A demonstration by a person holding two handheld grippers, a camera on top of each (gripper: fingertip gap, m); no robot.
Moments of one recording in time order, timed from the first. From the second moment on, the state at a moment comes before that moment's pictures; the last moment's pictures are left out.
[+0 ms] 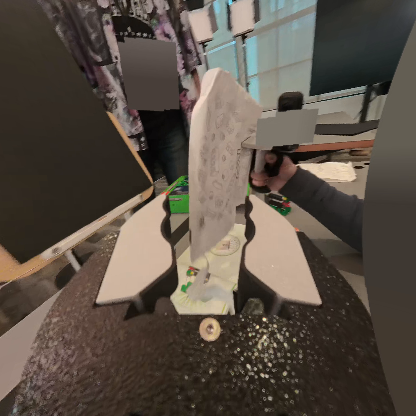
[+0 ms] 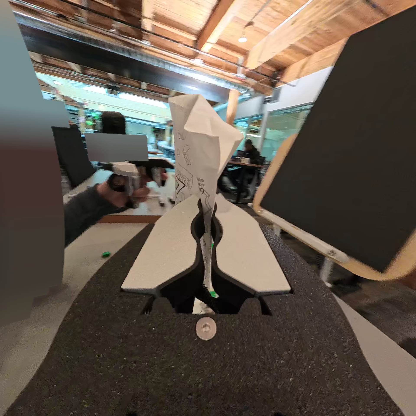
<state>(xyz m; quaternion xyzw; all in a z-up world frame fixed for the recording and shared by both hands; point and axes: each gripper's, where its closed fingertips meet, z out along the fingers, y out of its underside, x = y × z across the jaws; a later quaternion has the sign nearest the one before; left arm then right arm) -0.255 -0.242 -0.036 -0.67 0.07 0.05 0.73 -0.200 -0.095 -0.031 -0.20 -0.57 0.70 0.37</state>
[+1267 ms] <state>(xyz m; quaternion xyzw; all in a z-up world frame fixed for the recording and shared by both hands) -0.272 -0.288 -0.004 -0.67 -0.04 0.12 0.73 0.150 0.133 -0.042 -0.53 -0.34 -0.07 0.77</state>
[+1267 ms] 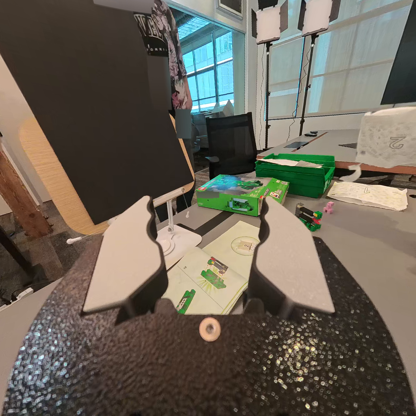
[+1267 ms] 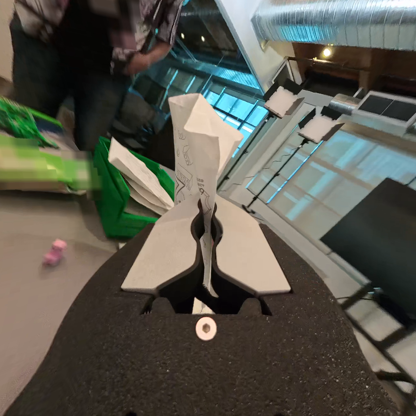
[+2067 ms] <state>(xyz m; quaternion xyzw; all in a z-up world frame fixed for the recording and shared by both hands) -0.280 -0.276 -0.018 -0.70 -0.05 0.13 0.70 0.163 0.186 -0.236 -0.42 -0.73 -0.33 0.42</state>
